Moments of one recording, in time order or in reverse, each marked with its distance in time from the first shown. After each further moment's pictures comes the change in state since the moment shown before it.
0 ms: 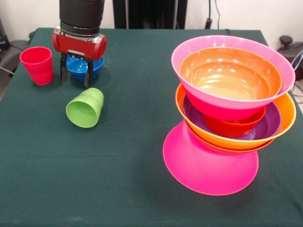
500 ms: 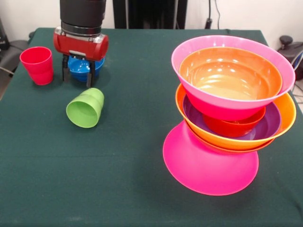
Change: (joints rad) arm -0.013 -0.013 0.035 0.002 0.040 0.000 0.000
